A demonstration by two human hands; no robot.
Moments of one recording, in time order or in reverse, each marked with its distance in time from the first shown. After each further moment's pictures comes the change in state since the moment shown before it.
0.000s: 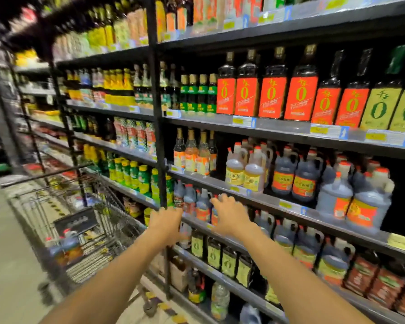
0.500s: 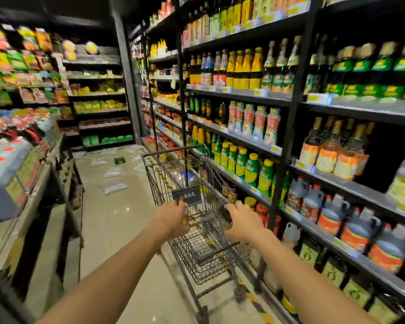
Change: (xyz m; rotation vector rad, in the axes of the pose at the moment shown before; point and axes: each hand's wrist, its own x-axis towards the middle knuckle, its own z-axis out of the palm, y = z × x) left_hand -0.117 -0.346 0.067 -0.022 -0.128 -0.417; right_hand 0.105 -0.335 0.065 0.113 -0.159 -0.324
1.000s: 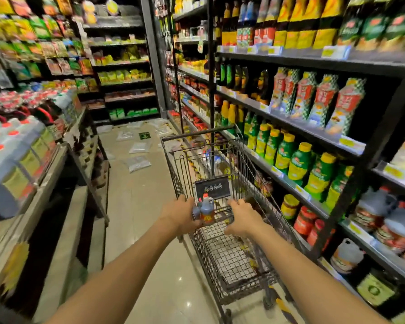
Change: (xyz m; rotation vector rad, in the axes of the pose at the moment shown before) left_hand 0.172 -0.085 0.056 -0.107 -0.076 -0.108; right_hand 0.243 -0.036 0.061 0.205 -0.191 -0.061
